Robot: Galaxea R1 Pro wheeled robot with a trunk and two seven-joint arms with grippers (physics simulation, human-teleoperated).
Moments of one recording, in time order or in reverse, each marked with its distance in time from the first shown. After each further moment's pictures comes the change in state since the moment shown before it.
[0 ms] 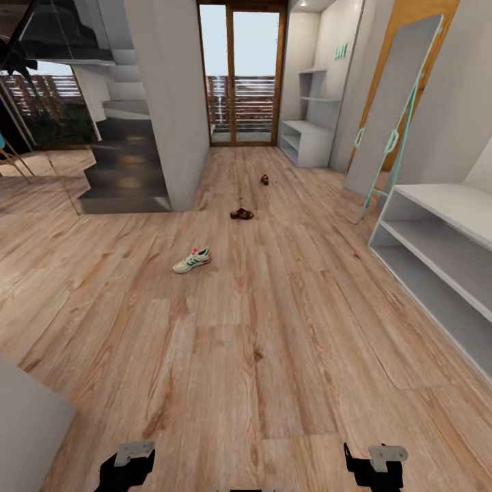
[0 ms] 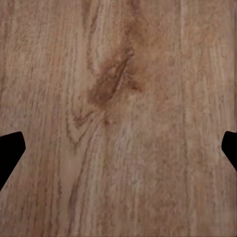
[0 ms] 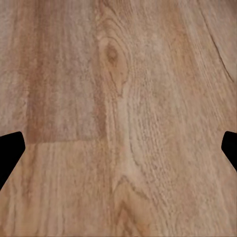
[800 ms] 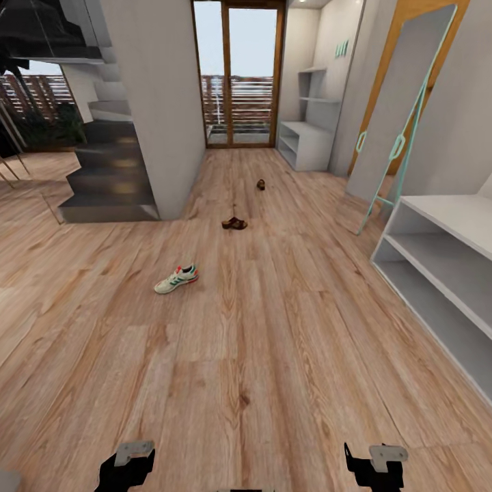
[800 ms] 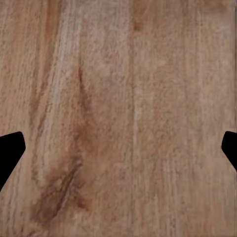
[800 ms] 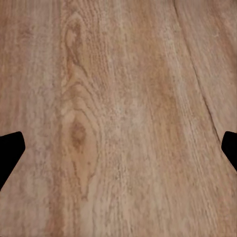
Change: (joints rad) left arm 0.000 0.001 0.000 0.000 0.000 0.000 0.000; right arm 0.000 -0.001 0.000 0.000 0.000 -0.002 0.000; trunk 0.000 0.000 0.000
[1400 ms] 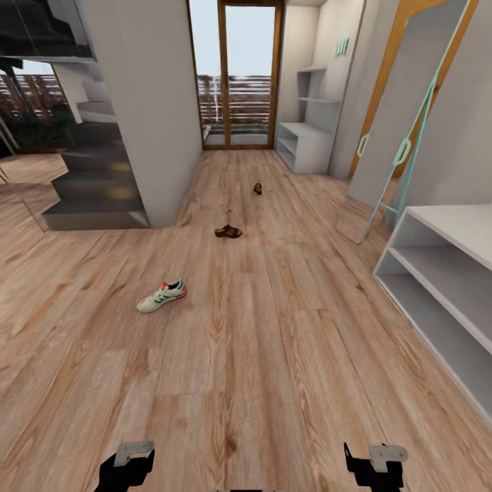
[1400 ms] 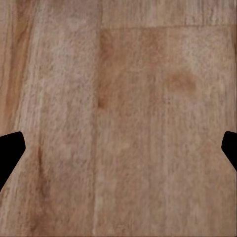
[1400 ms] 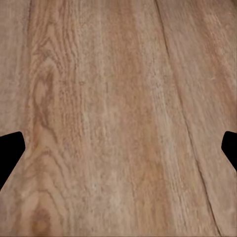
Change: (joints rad) left arm 0.001 0.002 0.000 0.000 0.000 0.000 0.000; right arm 0.000 0.001 0.000 0.000 0.000 0.000 0.000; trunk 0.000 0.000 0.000
